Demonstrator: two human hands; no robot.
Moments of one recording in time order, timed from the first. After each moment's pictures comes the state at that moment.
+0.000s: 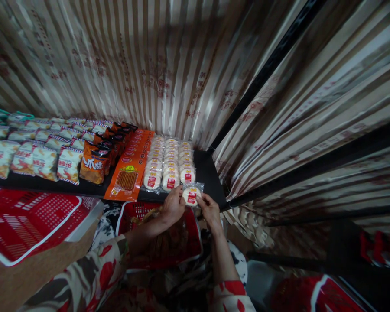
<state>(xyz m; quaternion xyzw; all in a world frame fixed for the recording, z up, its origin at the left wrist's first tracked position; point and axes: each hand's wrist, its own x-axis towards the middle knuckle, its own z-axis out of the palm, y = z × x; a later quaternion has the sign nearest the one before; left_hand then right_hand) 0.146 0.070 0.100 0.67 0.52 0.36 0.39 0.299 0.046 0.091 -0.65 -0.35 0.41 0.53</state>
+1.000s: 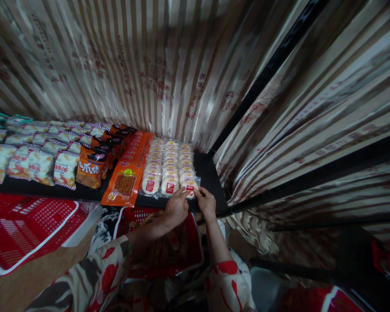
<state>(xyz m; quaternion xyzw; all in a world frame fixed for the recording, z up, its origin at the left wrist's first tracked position) 0.158 0.084 0.103 0.78 0.48 0.30 0.28 0.310 0.098 0.077 -0.77 -0.44 0.24 0.39</state>
